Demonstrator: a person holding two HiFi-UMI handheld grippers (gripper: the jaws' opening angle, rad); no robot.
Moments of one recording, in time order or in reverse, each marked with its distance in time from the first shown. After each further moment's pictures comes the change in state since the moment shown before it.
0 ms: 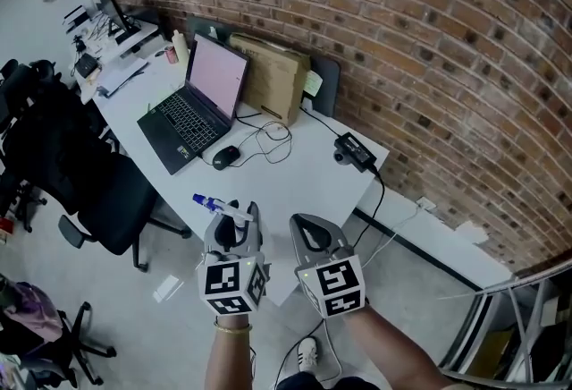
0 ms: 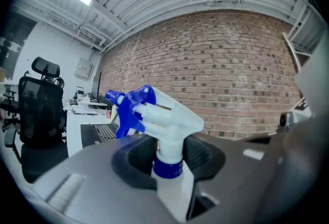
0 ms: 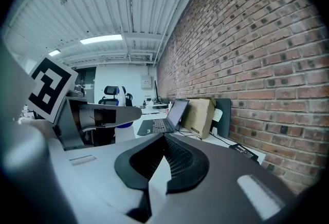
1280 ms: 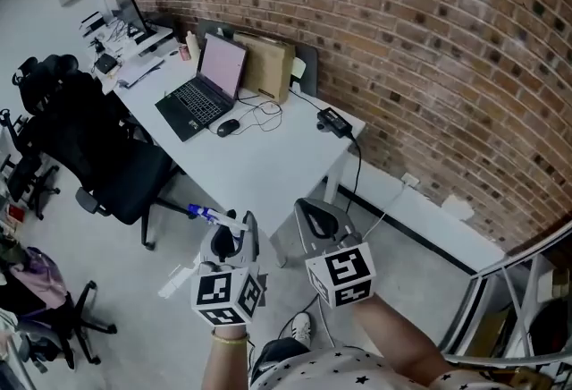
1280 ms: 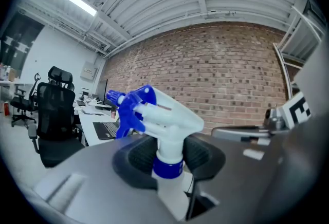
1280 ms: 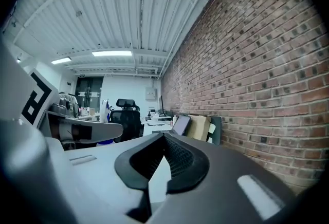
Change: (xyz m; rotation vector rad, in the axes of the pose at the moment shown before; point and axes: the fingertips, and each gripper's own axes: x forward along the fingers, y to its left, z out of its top) left arm -0.214 -0.091 0.011 -0.030 -0.033 0.013; right arm -0.199 0.055 0.029 -0.024 -0.128 0.016
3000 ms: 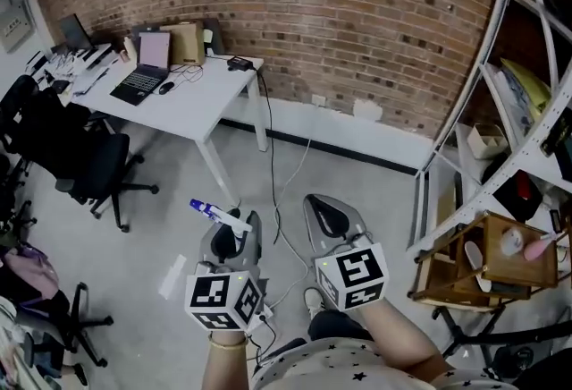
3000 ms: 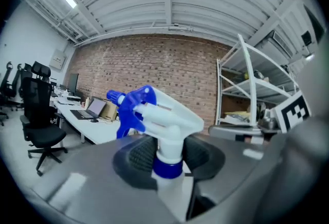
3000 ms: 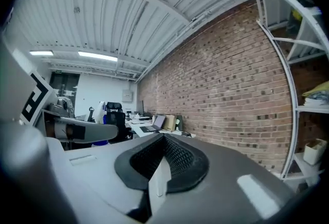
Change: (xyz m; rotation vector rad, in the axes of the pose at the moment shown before) left arm -0.441 -0.214 -0.059 0.040 0.075 -0.396; right arm -0.495 0.180 -0.040 0.054 -0.018 -0.366
